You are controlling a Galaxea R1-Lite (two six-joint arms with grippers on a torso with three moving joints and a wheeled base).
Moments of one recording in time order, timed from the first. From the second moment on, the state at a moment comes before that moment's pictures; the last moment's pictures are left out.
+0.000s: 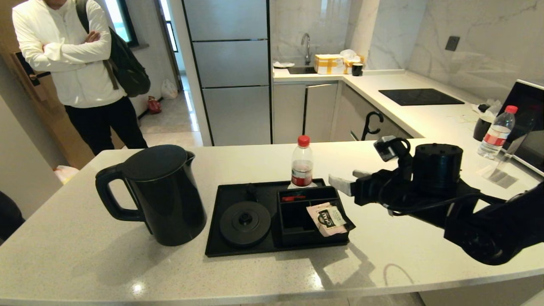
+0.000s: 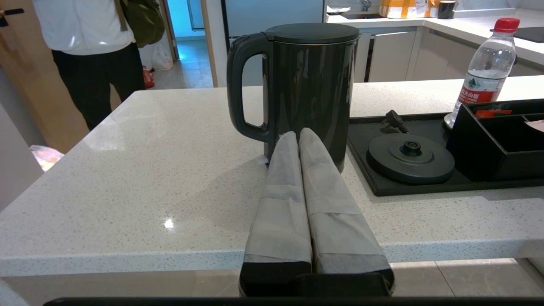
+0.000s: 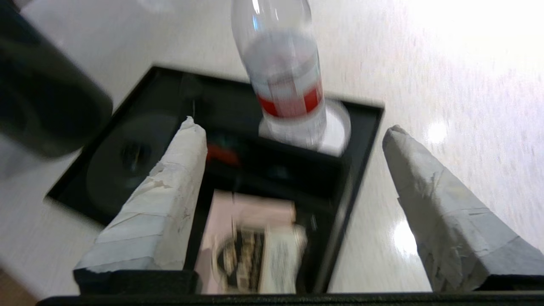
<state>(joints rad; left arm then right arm) 0.01 0.00 0.00 -0.18 0.00 0.02 0.40 1.92 -0.74 -0.94 0.17 0.10</state>
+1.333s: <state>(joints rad) 0.01 0.00 0.00 -0.18 0.00 0.02 0.52 2.41 -1.42 -0.84 -0.23 0.12</state>
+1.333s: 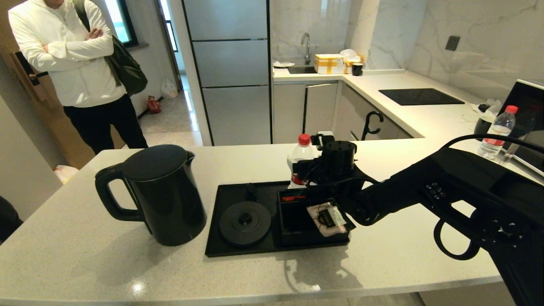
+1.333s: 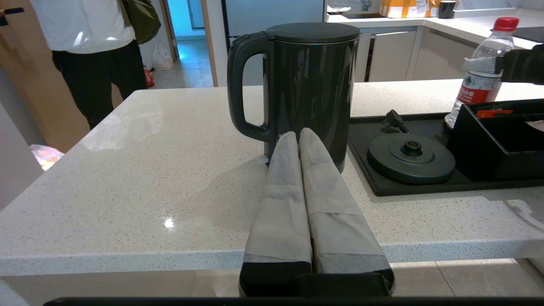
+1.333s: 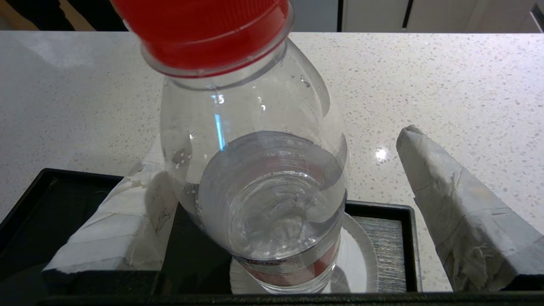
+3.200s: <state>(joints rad) 0.01 0.00 0.00 -0.18 0.00 0.02 0.53 2.49 -1.58 -0.76 -0.23 0.11</state>
